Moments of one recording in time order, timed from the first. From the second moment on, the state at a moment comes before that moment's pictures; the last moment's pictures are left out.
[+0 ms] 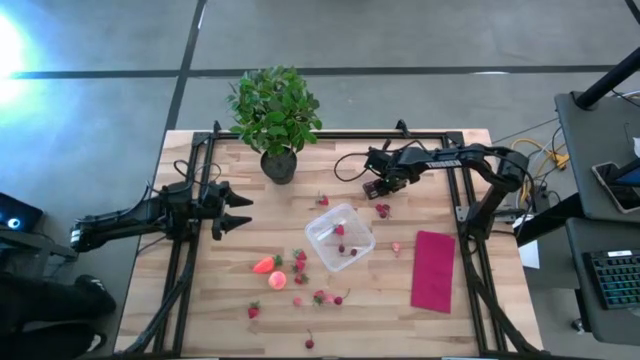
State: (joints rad) left arm 0.20 0.08 0.11 -0.21 0.16 -0.39; right arm -0.47 1.71 0.93 -0.63 0.07 0.68
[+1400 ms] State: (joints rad) left arm 0.20 0.08 0.11 -0.21 0.16 -0.39; right arm -0.03 1.67 1.29 -0.91 -0.07 0.61
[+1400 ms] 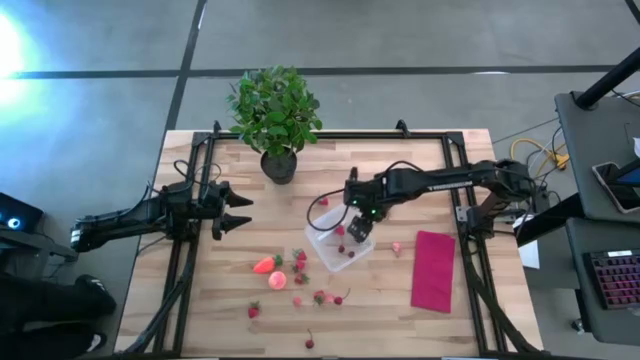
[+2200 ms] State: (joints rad) left arm 0.20 0.08 0.11 -0.21 0.16 -0.39; right arm 0.17 1.57 0.93 -0.85 -0.10 1.06
